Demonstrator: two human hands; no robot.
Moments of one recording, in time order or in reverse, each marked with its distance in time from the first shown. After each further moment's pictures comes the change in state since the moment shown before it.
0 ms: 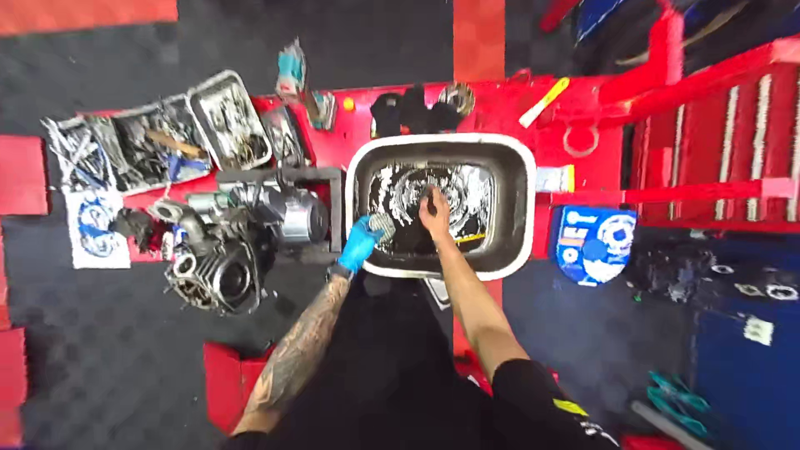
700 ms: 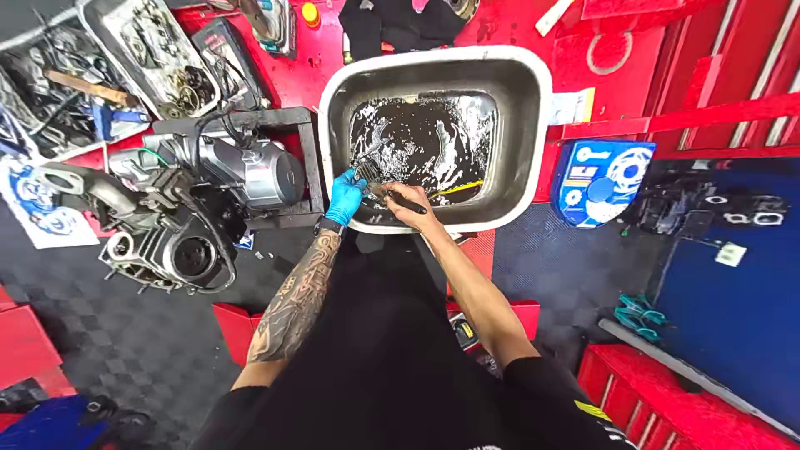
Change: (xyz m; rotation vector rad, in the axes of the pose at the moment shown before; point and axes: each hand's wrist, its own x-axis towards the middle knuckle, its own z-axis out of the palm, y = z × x) left_hand 0.020 -0.029 0.011 0.021 0.018 -0.038; right_hand -0.093 -0.054 -0.021 0.301 -0.330 -0.179
